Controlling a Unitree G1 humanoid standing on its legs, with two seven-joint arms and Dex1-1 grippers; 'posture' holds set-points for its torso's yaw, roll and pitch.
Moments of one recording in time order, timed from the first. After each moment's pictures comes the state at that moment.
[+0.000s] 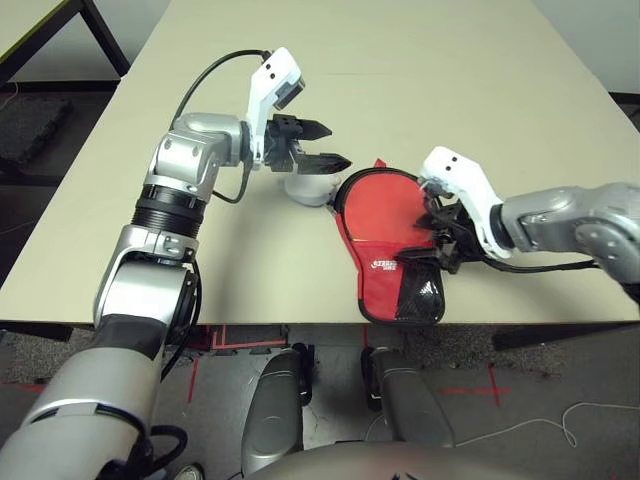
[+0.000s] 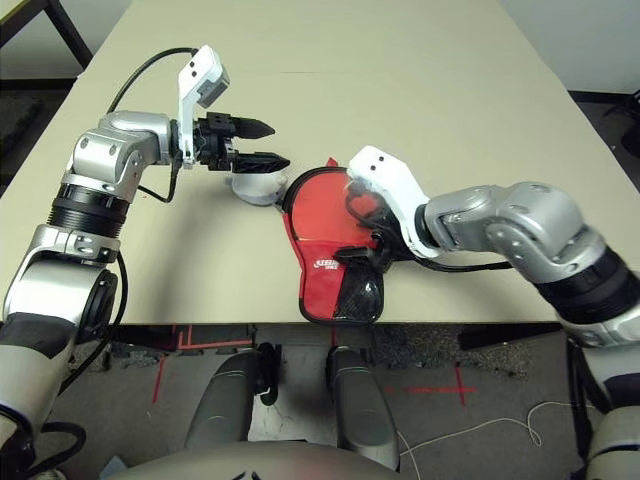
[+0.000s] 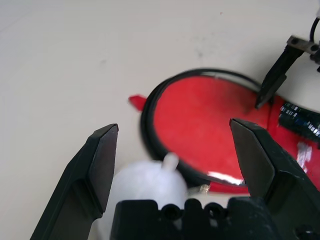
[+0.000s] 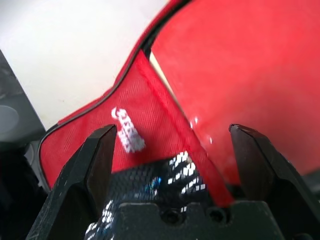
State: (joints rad) left arm -1.01 0.51 -0.16 0.48 -0.23 0.55 -1.16; right arm -0.75 -0.86 0.44 -0.29 0.82 1.17 0.53
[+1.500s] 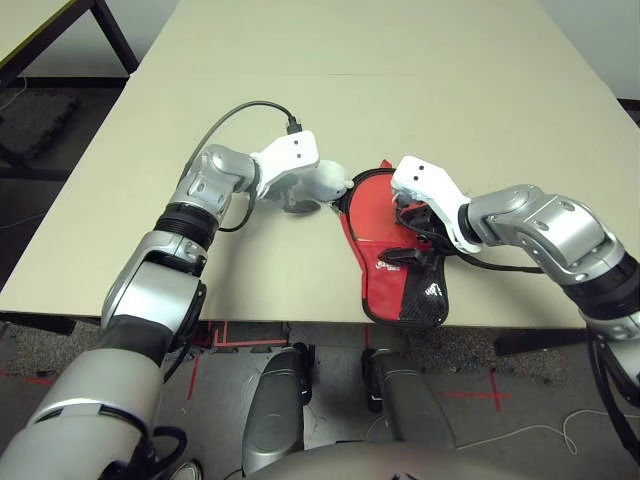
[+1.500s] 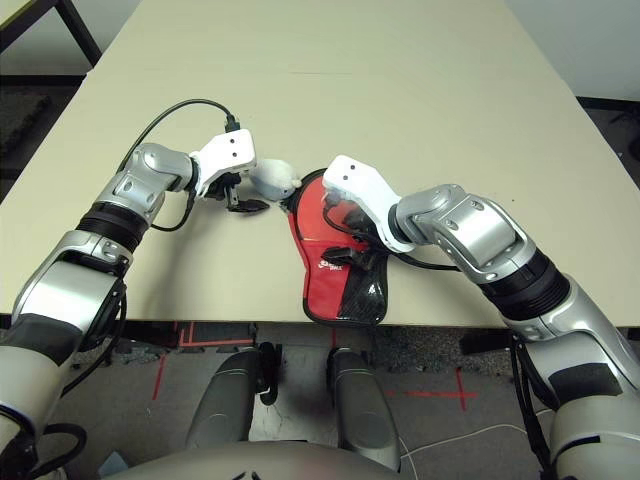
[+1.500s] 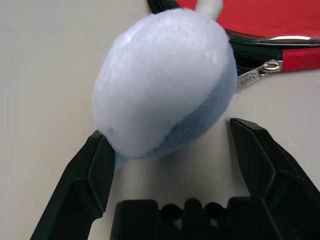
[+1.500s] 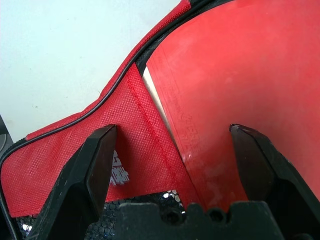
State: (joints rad) left arm -1.02 0.43 -0.33 0.88 0.14 0.00 -1.09; right arm -0.73 -0.73 0.46 -0.23 0.43 1.15 0.76
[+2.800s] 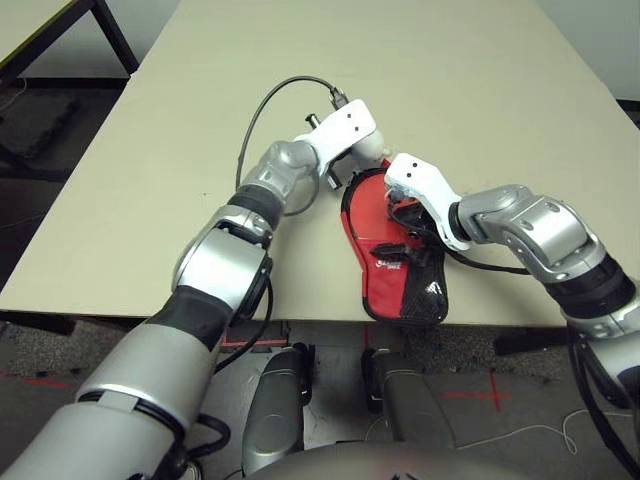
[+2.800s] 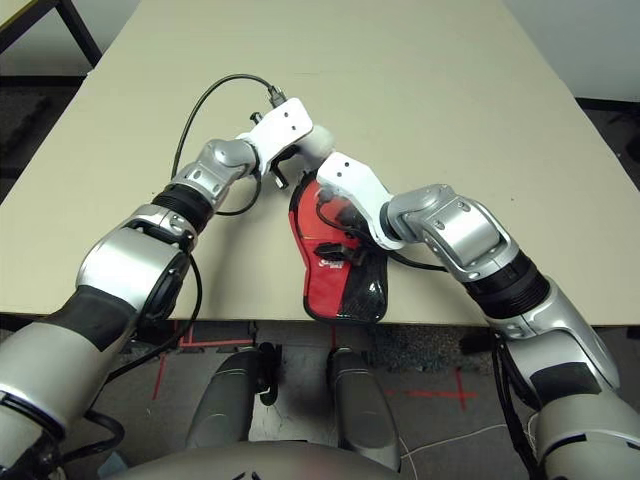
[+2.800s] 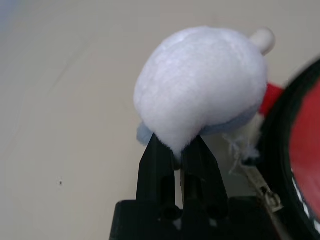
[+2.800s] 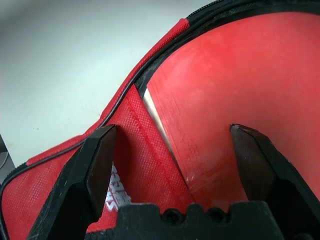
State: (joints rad) left arm -1.28 0.06 -0.21 1.33 0.24 -0.08 -0.32; right arm -0.73 -0.63 0.42 -0.20 0.36 1.16 0.76
